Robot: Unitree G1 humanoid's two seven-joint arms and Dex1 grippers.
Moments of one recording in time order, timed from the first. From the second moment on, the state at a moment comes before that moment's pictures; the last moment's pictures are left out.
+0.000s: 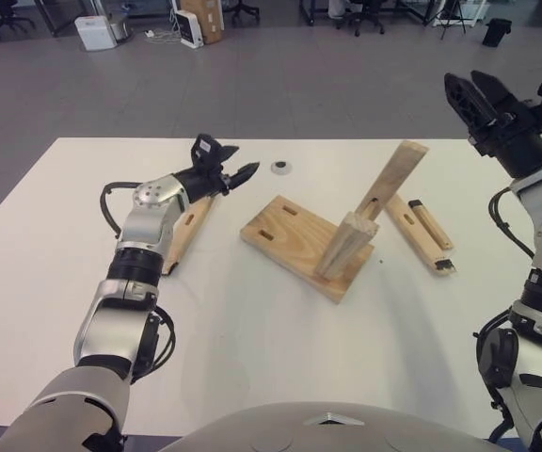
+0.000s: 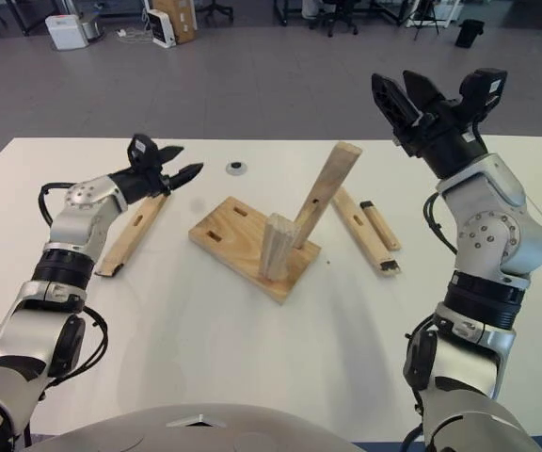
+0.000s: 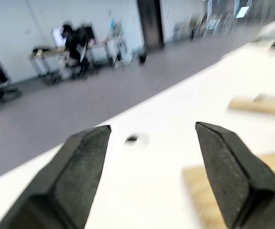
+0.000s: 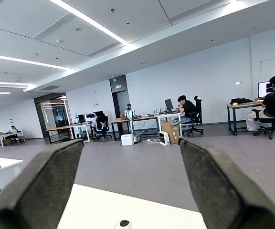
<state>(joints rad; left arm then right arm) -0.71 0.39 -0.10 0.71 -0.16 0.00 -0.69 -0.49 -0.55 -0.45 -0.07 0.72 0.58 0.57</state>
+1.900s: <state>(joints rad) -0.67 0.39 -0.35 1.02 0.17 -0.54 -0.93 0.07 -0.61 0.14 -0.15 0.14 0.36 0.75</state>
